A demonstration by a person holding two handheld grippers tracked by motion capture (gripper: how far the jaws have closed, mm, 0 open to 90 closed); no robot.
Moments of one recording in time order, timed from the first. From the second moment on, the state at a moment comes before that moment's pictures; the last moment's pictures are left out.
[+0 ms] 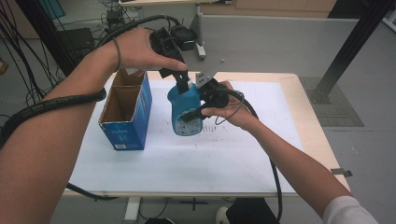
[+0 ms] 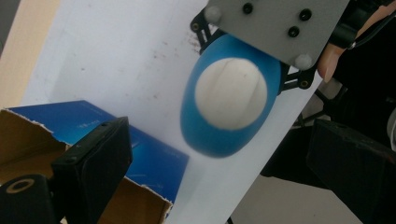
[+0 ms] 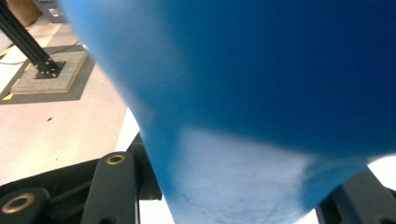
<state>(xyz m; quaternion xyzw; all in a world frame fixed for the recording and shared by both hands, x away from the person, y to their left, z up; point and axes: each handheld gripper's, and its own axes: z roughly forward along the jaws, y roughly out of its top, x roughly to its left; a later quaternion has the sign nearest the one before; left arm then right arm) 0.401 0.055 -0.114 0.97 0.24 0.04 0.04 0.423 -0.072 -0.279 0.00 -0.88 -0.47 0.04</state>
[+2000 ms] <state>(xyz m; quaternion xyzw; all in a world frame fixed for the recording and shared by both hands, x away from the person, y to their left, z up) 0.390 0.042 -0.144 0.98 0.19 0.01 0.02 0.406 -0.067 -0.268 0.04 -0.87 -0.48 0.04</state>
